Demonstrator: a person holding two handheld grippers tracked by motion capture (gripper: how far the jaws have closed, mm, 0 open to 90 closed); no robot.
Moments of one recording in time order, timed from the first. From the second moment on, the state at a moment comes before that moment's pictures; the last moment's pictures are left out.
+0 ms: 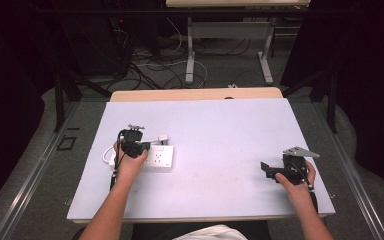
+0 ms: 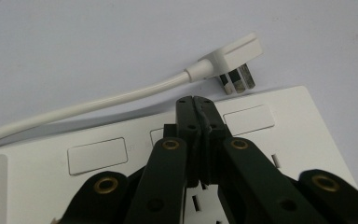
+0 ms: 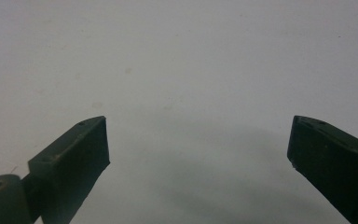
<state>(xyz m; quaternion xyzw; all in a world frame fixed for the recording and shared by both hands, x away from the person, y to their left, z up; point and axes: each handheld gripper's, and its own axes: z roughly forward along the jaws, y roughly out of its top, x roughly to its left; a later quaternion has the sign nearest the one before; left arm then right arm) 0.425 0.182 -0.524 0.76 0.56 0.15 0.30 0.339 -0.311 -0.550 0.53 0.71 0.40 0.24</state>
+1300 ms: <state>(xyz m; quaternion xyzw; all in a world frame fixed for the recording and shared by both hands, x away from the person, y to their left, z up) 0.426 0.176 -0.523 0.76 0.56 0.14 0.30 0.339 -0.311 -0.550 0.53 0.71 0.40 0.23</state>
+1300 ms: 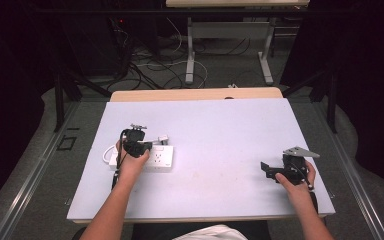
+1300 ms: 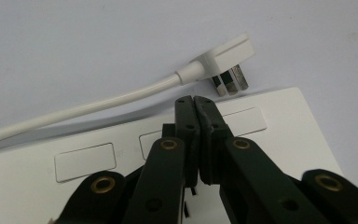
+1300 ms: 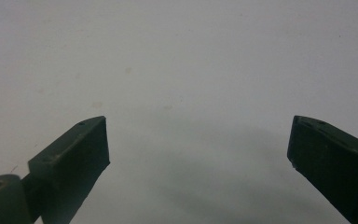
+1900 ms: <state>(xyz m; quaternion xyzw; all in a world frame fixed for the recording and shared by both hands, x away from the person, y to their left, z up) 0.428 0.176 -0.526 0.76 0.56 0.14 0.29 0.339 -0.311 -0.550 0.53 0.71 0.40 0.23</state>
